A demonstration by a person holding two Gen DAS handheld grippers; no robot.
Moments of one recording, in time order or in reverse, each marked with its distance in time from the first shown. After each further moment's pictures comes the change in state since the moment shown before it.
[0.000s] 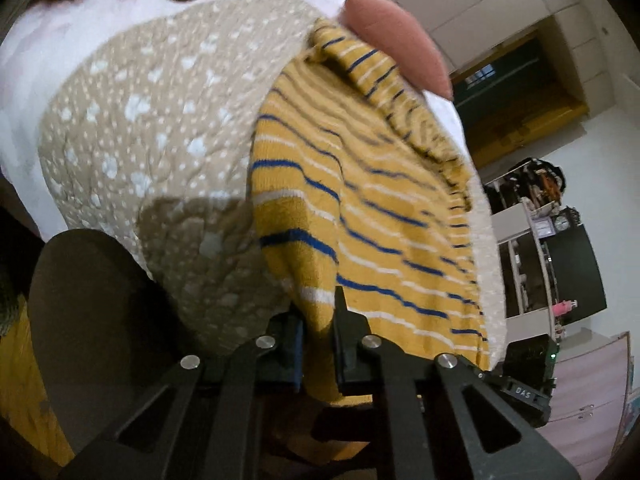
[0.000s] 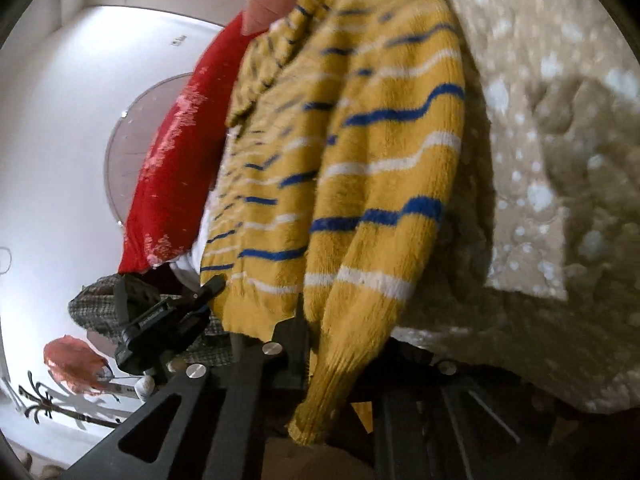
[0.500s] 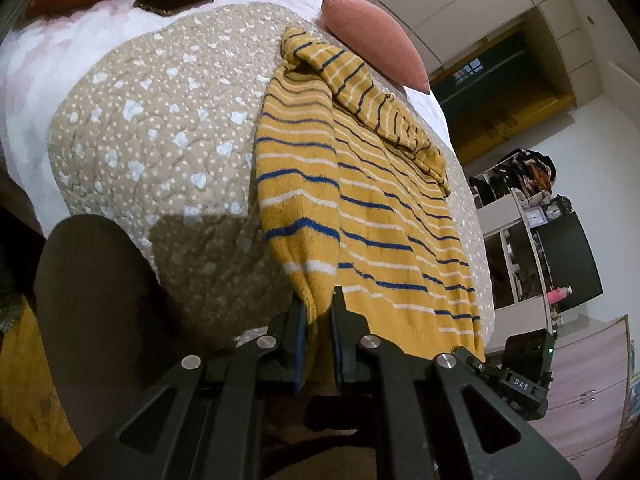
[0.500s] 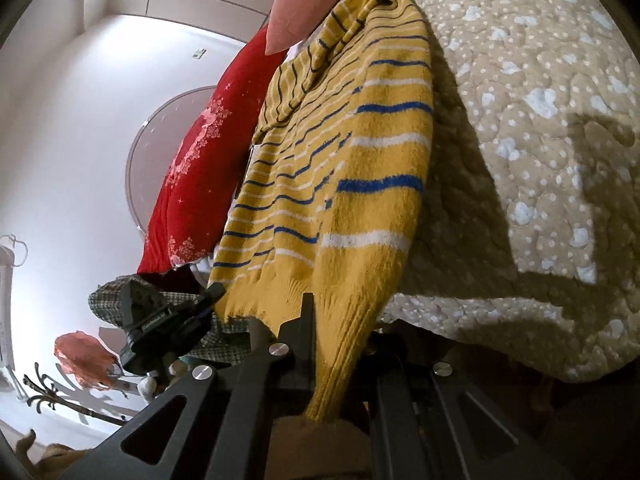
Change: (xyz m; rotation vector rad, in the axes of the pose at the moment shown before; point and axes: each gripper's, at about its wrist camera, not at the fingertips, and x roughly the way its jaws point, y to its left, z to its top) left arm -0.016 -0.023 -0.010 0.043 -0.005 -0.006; right arm -0.050 -0.001 -0.024 -0.031 -0.058 0.036
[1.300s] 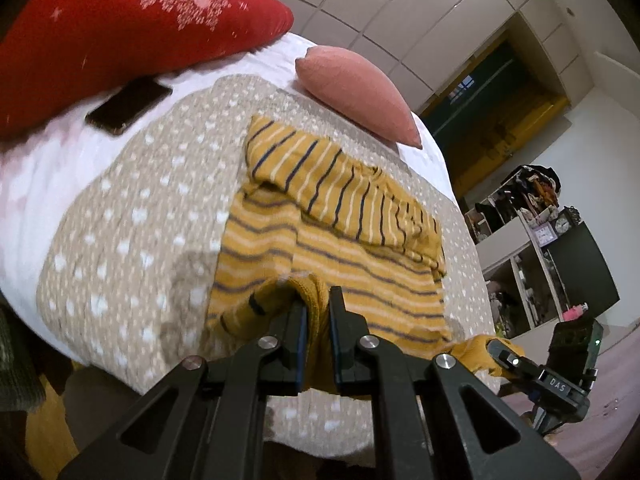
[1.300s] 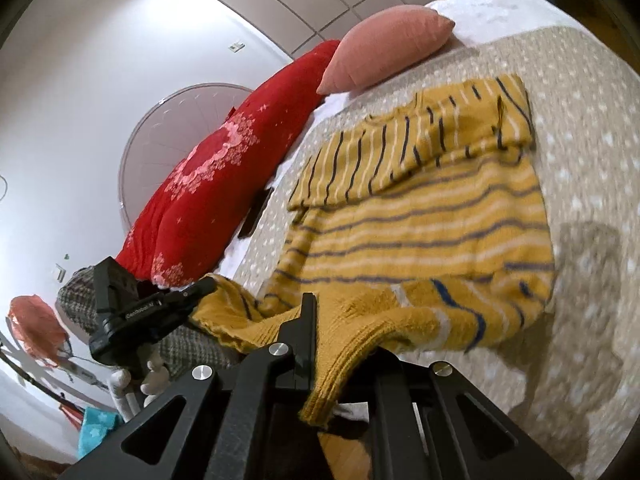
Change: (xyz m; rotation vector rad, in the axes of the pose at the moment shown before) left arm -0.003 -0.048 0.120 0.102 -0.144 0.050; right arm 0.024 0.112 0.117 -0.278 -0.089 -0.117
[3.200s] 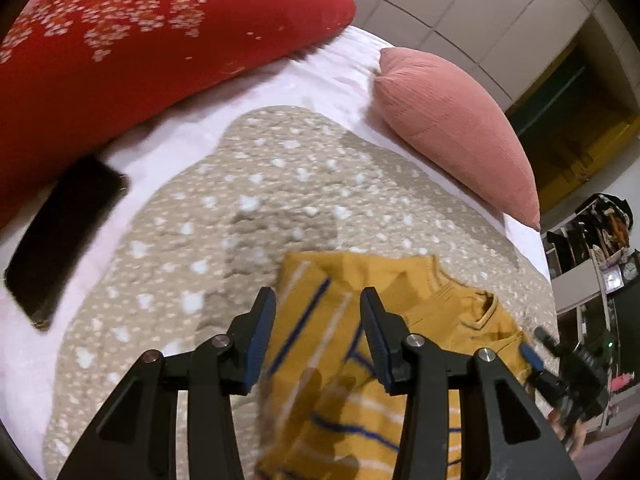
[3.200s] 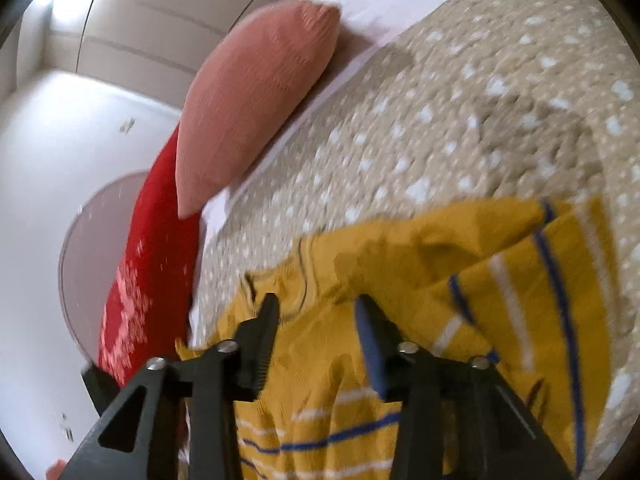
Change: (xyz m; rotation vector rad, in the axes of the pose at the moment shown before) left arm 0.196 0.048 0.218 -0.079 0.045 0.242; right arm 0.176 -0.173 0.252 0.412 -0.065 -0.116
